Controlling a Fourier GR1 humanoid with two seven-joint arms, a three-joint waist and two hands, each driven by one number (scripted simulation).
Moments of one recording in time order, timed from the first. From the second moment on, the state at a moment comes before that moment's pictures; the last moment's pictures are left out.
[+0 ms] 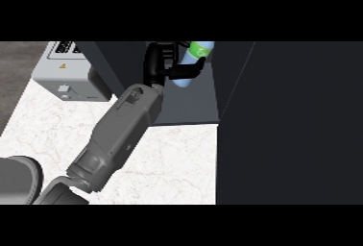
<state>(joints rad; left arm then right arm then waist) -1.05 0.01 -0.17 -0.52 0.37 0.50 -0.31 0.53 -0.05 0.21 -2.09 -0.29 0.34 -0.14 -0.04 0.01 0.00</state>
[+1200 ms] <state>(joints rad) -1.18 0.02 -0.14 -0.10 0.24 0.71 -0.48 0.50 -0.05 0.23 -2.08 -0.29 0.34 -0.13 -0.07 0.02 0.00</state>
